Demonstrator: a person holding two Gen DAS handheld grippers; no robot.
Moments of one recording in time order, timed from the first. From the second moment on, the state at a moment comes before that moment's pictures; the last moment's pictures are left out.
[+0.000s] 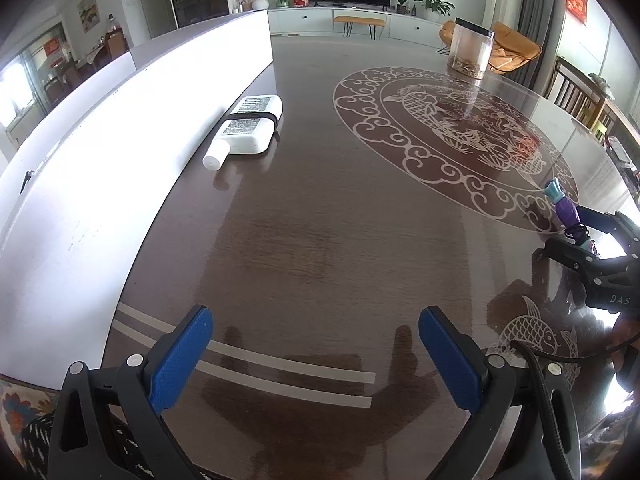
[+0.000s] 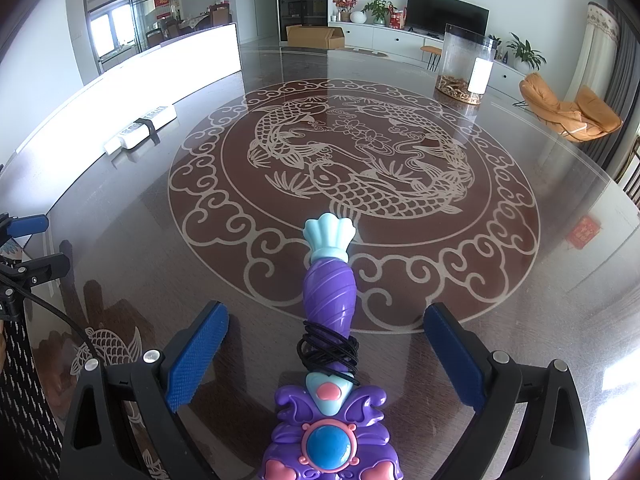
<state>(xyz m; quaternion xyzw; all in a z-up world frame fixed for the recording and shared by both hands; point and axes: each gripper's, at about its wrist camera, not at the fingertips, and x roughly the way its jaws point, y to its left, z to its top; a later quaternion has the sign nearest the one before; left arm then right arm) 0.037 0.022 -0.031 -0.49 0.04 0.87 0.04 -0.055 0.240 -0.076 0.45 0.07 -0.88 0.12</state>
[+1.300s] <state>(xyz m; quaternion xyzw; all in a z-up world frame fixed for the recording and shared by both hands) -0.060 0.043 0.006 -0.47 0.07 0.87 0.15 -0.055 0.240 -0.076 0.45 0.07 -0.88 0.12</state>
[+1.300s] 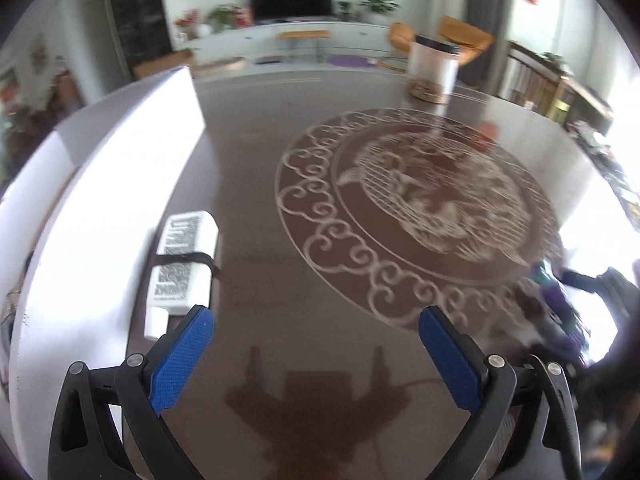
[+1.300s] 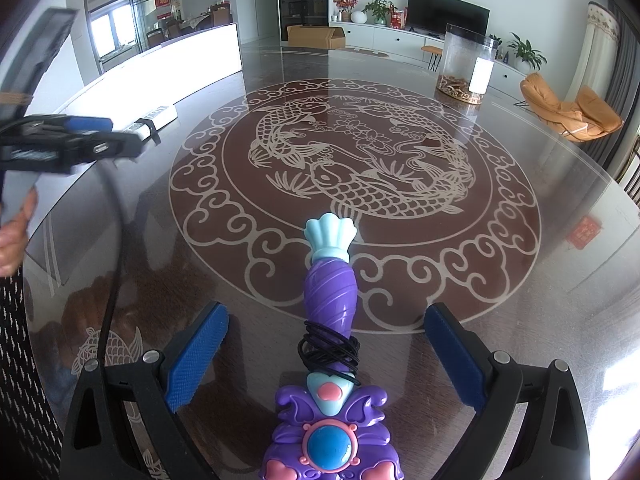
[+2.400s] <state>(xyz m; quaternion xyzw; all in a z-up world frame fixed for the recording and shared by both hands) -0.157 0.010 -0.031 -0.46 0.07 0.88 -0.08 -0.054 0.238 -0.076 0.45 0.06 -0.88 0.13</state>
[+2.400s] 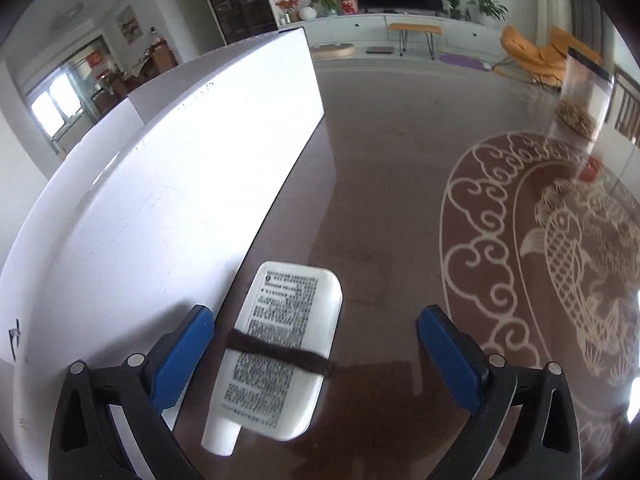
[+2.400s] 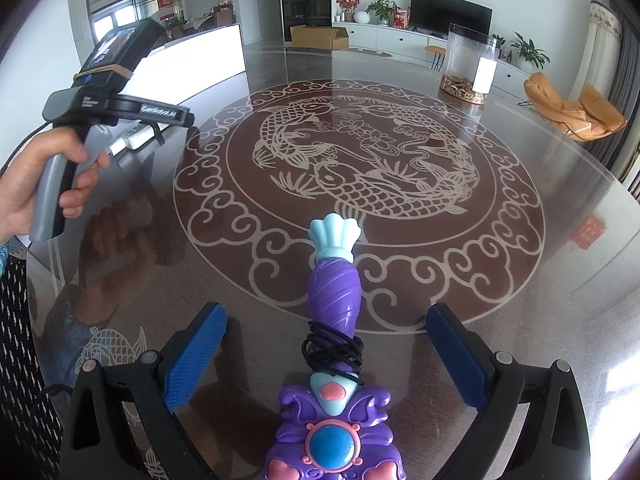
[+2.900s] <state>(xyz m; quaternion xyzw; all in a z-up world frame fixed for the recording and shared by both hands) -0.148 -0.008 -0.045 -0.48 0.01 0.88 0.02 -0.053 0.237 -0.076 0.45 0.06 -0.88 0.12</state>
